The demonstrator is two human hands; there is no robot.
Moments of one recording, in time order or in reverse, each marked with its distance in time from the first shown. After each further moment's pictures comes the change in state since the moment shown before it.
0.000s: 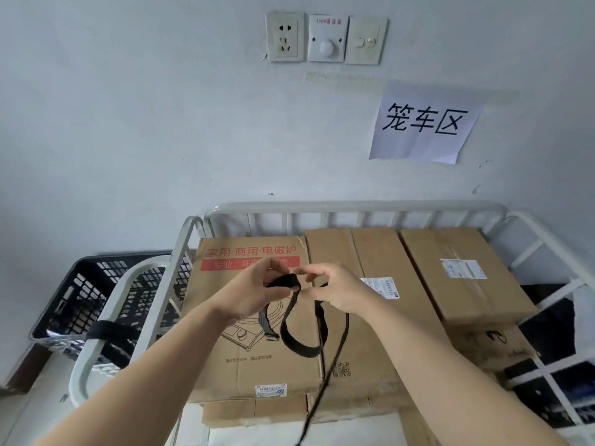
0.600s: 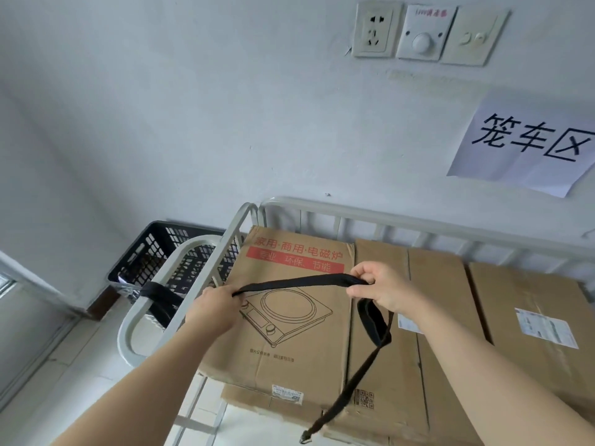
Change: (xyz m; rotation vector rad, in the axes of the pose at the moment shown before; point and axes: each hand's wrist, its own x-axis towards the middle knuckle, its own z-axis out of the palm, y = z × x) left_hand -0.030 -0.084 -0.043 0.750 0.545 -0.661; right_hand 0.056 0.019 -0.033 -0.052 -0.131 0.003
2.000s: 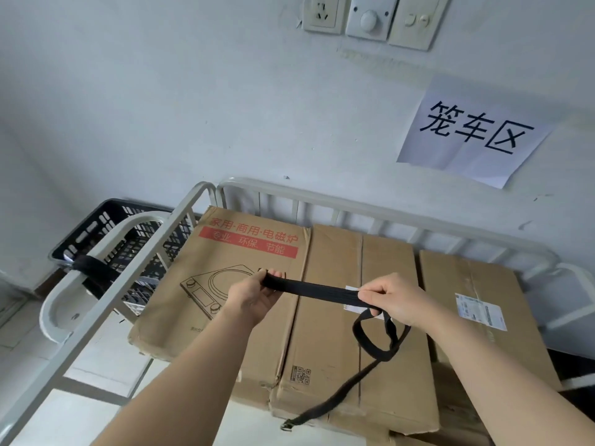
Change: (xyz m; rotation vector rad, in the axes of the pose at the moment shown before) left_hand -0.020 0.159 0.096 -1.987 -0.376 -0.516; right_hand -0.083 0.080 -0.082 -0.270 -0.068 0.041
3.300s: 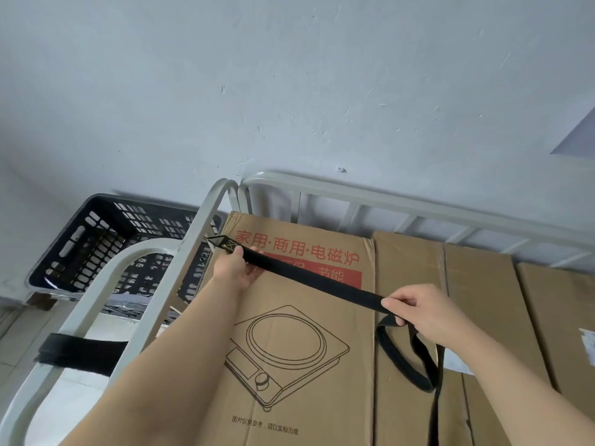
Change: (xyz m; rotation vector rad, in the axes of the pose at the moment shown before) left_hand 0.247 0.186 -0.039 0.187 0.207 0.104; right_hand 0.225 -0.021 0.064 0.166 0.069 0.217
